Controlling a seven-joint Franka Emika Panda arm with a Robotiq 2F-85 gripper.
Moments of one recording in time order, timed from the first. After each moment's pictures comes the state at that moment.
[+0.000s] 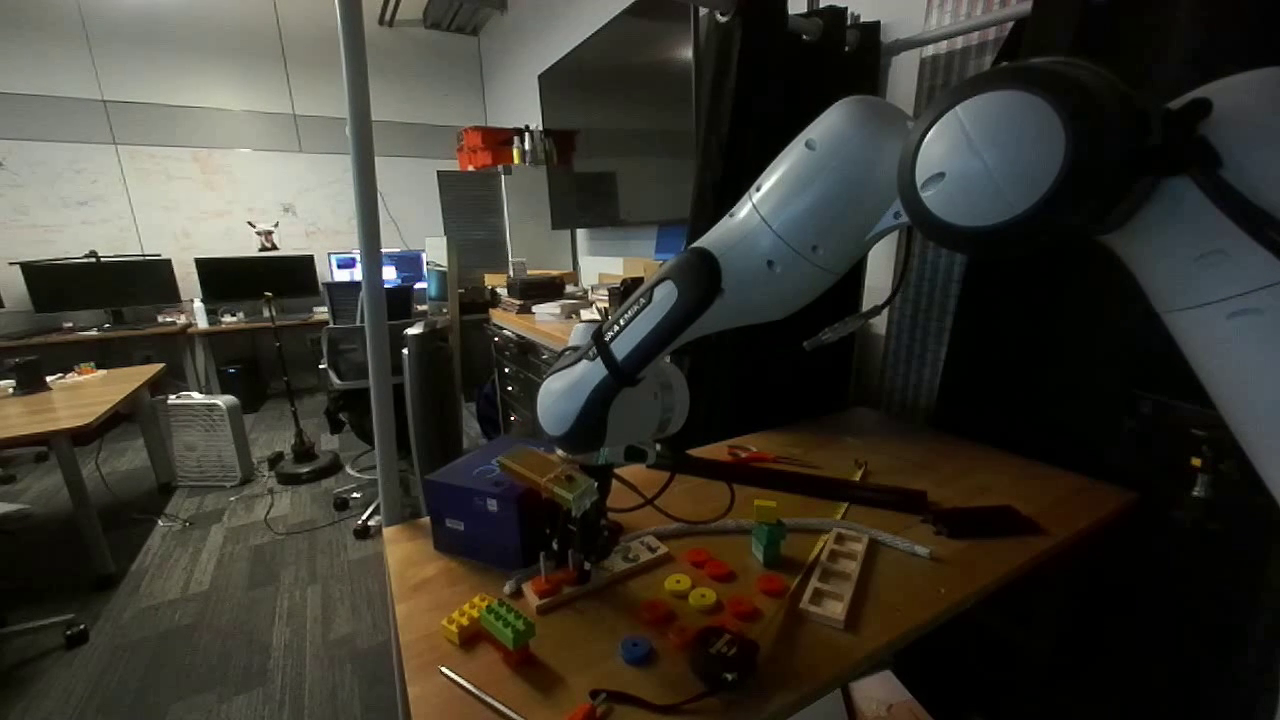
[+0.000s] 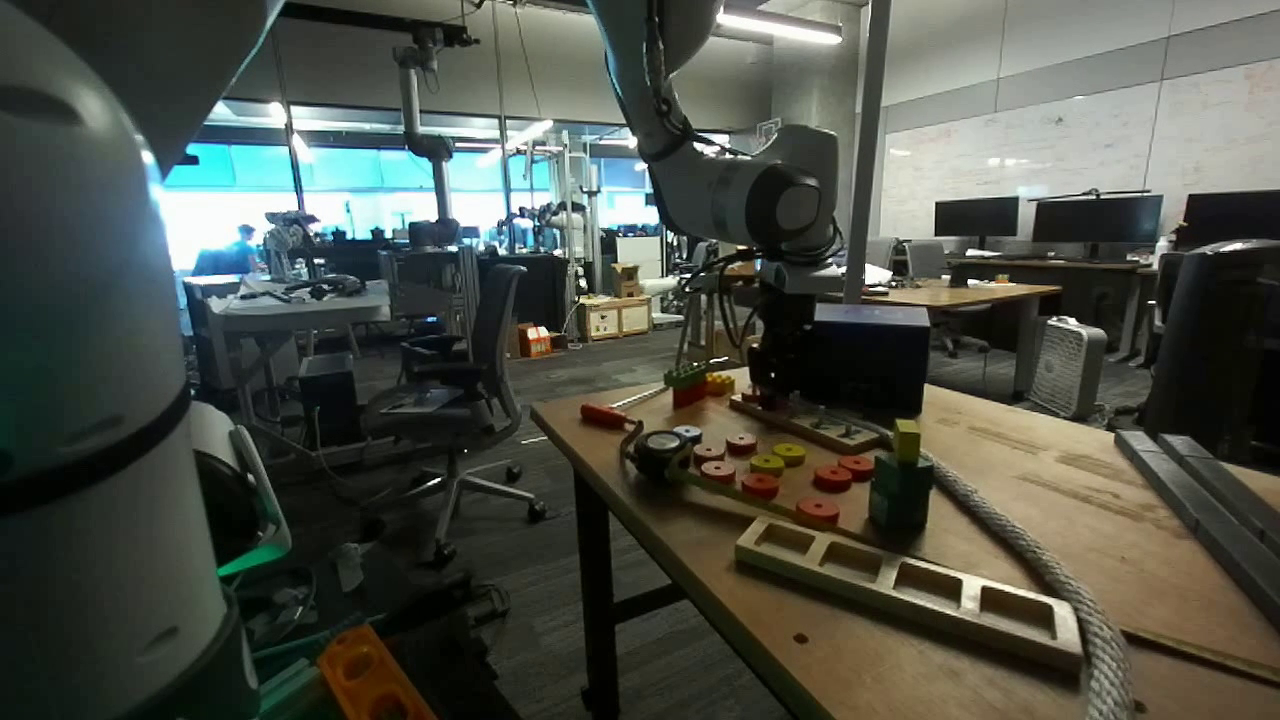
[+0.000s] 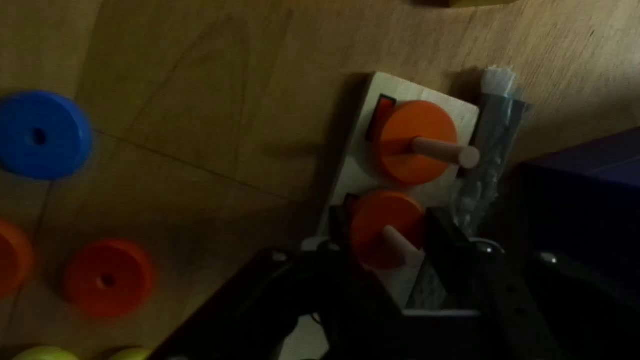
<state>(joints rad) 0.13 0.55 0.00 -1.81 0.19 2.47 1.41</state>
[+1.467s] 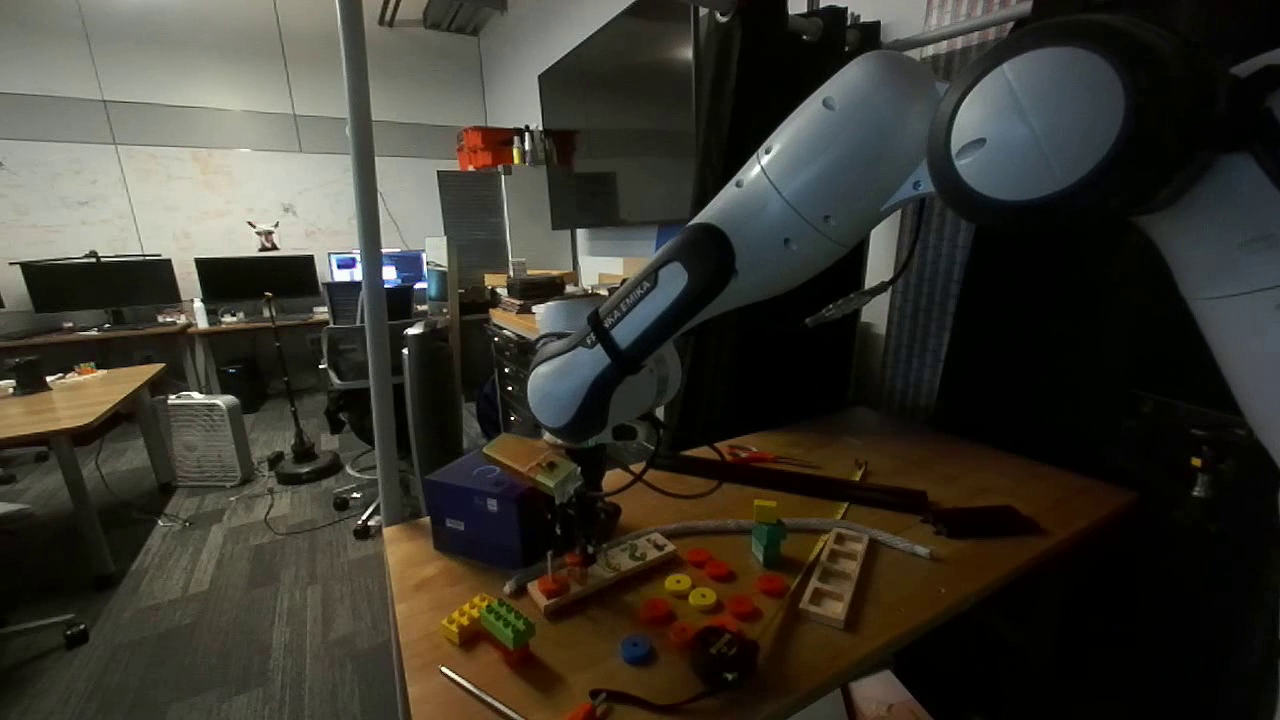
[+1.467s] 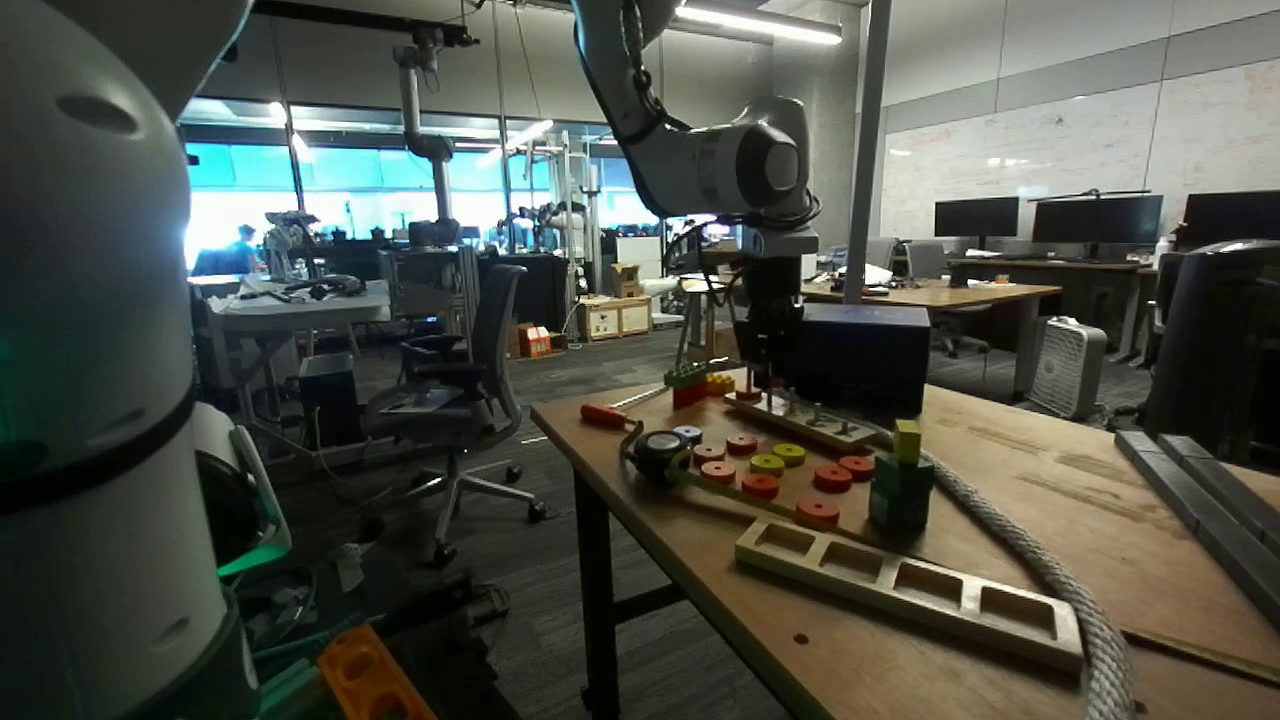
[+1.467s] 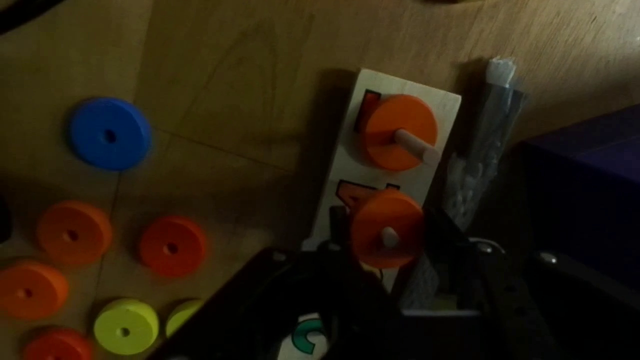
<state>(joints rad) 0.23 0.49 -0.07 -1.81 0.03 2.36 1.62</state>
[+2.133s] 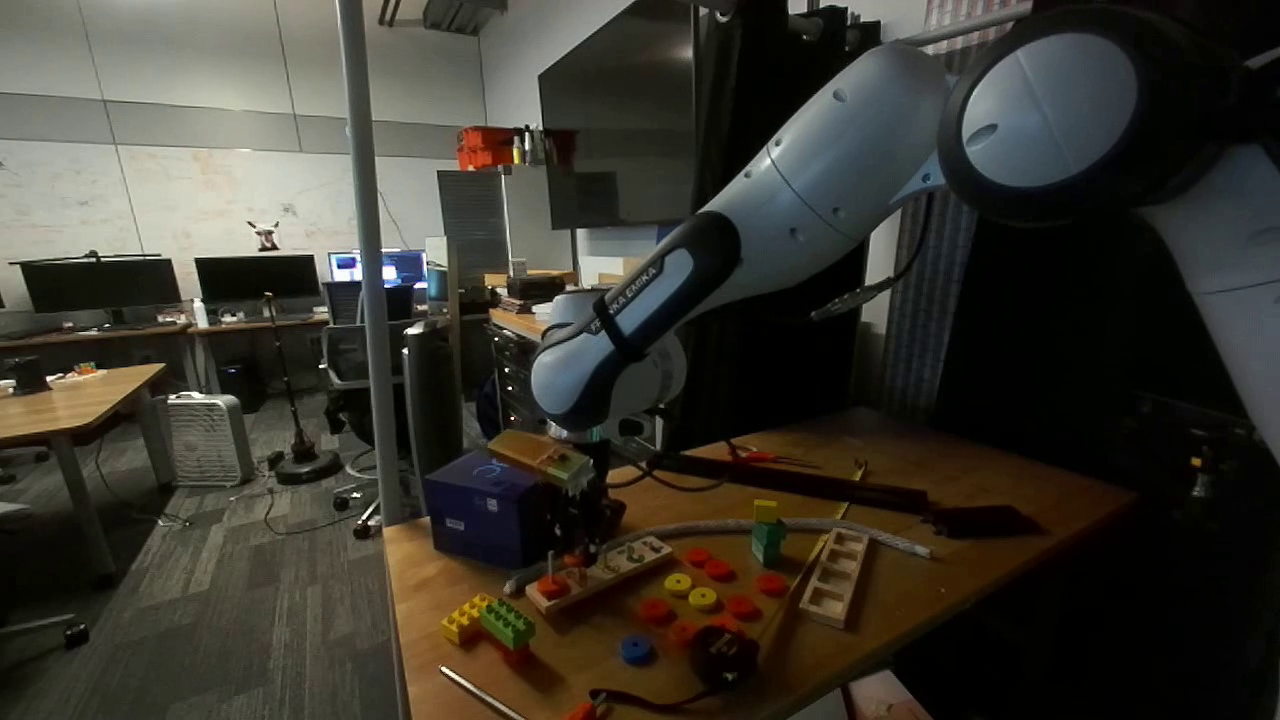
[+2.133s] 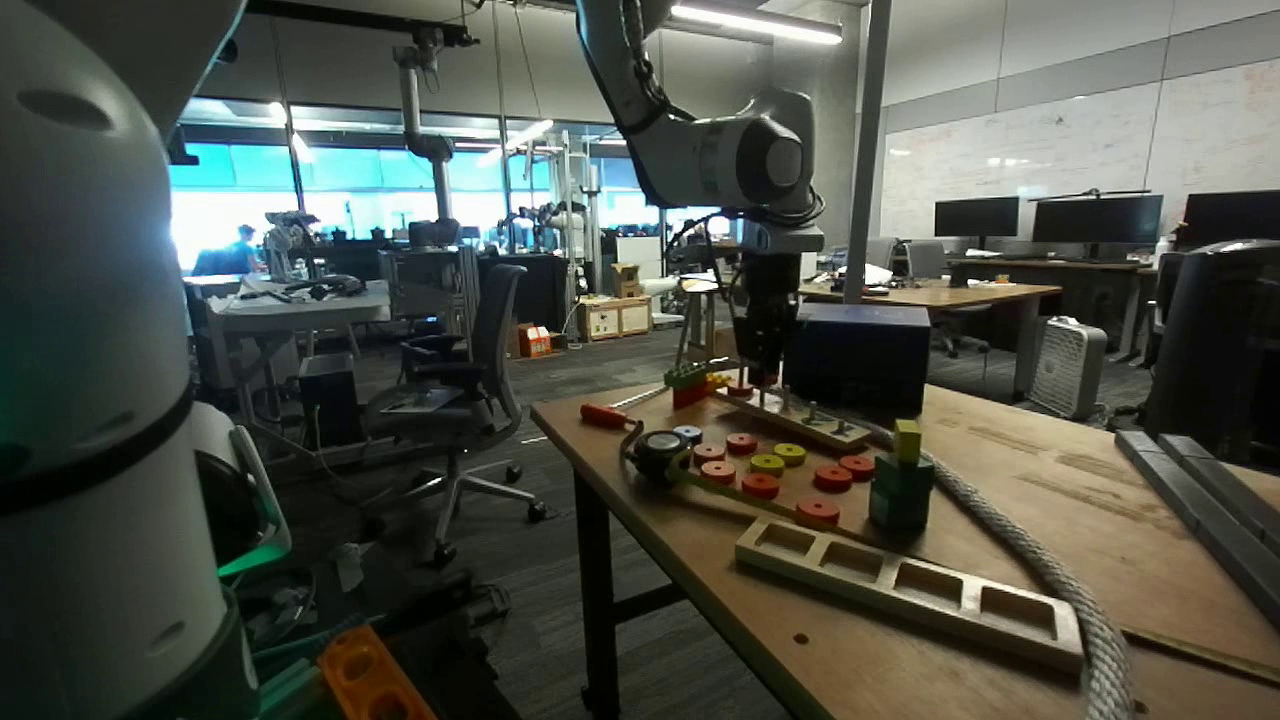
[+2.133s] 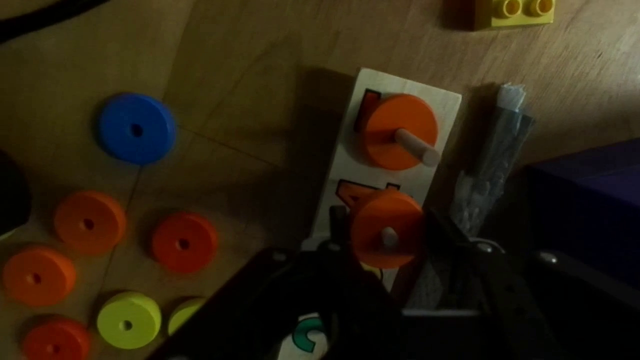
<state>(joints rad) 0.18 0.47 -0.02 -1.83 0.07 2.35 1.50</state>
